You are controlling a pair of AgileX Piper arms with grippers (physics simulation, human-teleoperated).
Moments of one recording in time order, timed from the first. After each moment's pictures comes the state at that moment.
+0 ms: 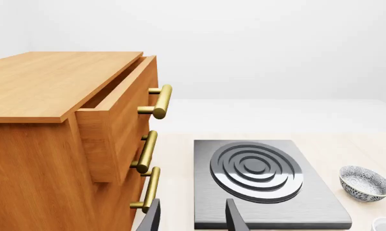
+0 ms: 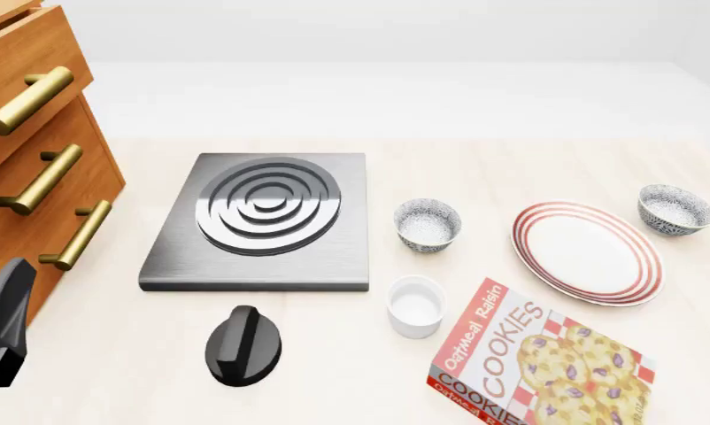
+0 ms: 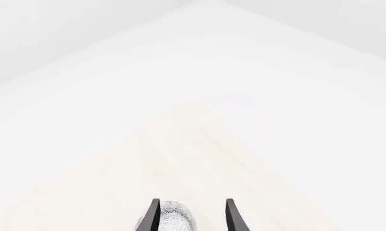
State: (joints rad) left arm 0.00 0.01 0.00 0.00 0.00; right arm -0.55 1.73 -0.92 -0.41 0.16
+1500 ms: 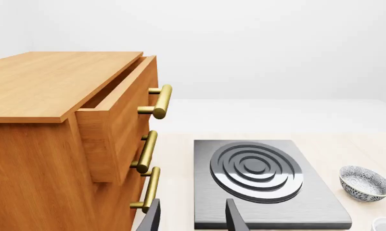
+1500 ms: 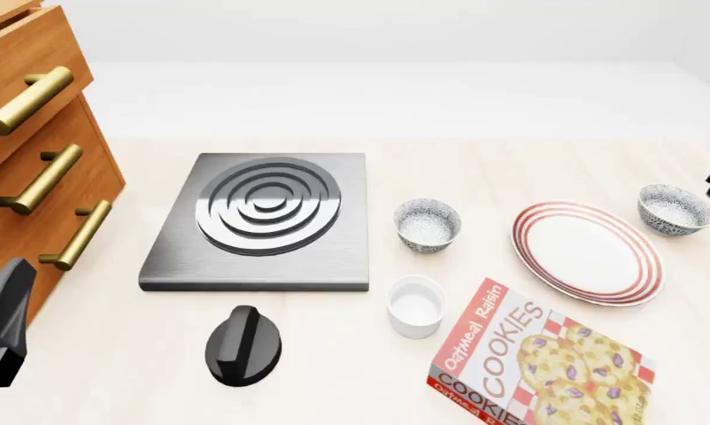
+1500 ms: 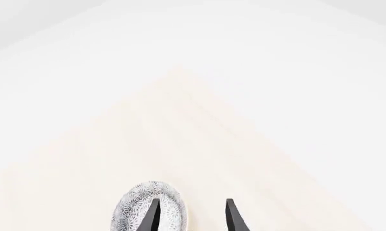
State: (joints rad) left arm 0.00 0.01 0.00 0.00 0.00; right arm -0.56 1.89 -0.92 -0.47 0.16
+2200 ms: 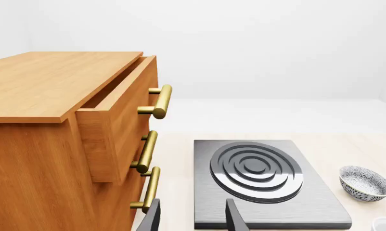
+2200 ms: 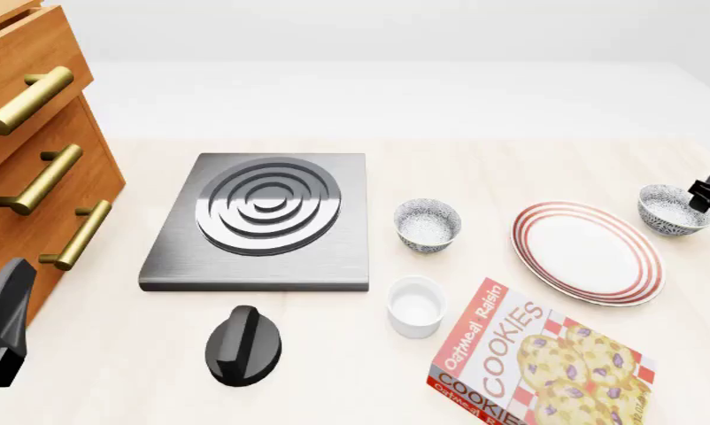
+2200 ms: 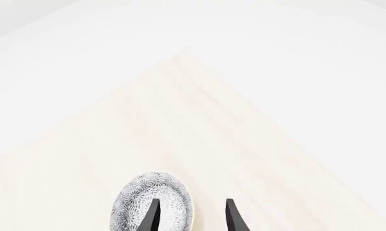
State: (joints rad) left arm 0.00 0.01 0.00 0.00 0.00; right arm -0.53 1.95 -0.92 -0.49 0.16
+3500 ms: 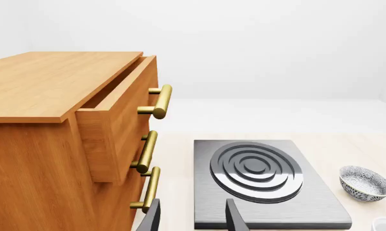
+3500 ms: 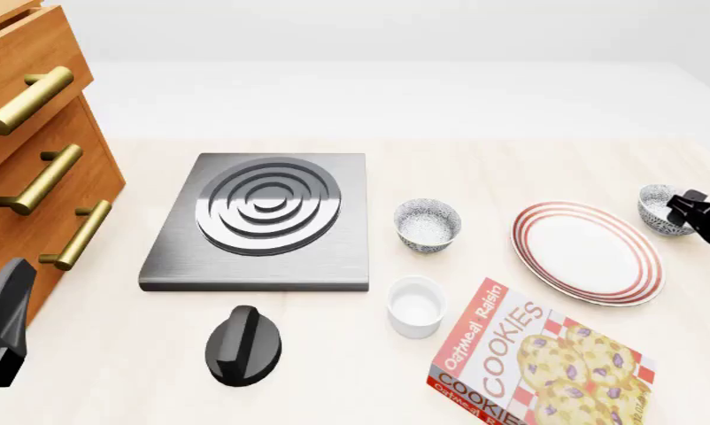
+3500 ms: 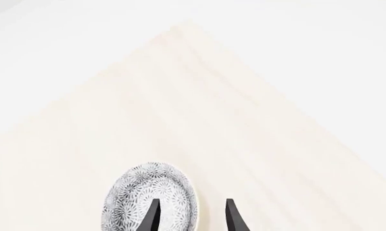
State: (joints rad) left arm 0.00 0.01 0.00 0.00 0.00; right arm -0.51 2.06 -0.97 -0.46 0.20
